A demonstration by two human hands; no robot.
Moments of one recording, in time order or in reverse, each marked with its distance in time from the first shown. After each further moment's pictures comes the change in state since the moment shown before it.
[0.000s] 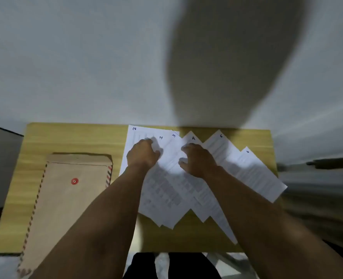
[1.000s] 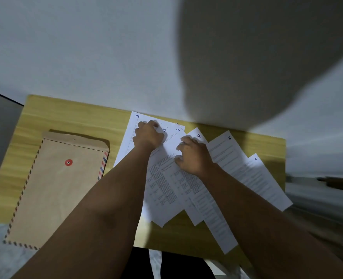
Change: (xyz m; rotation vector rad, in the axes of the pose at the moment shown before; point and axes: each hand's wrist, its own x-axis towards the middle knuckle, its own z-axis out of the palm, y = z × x) left_hand 0.050 0.017 0.017 -0.270 0.024 -0.224; right_hand 0.032 0.007 0.015 -0.131 0.077 -0.155
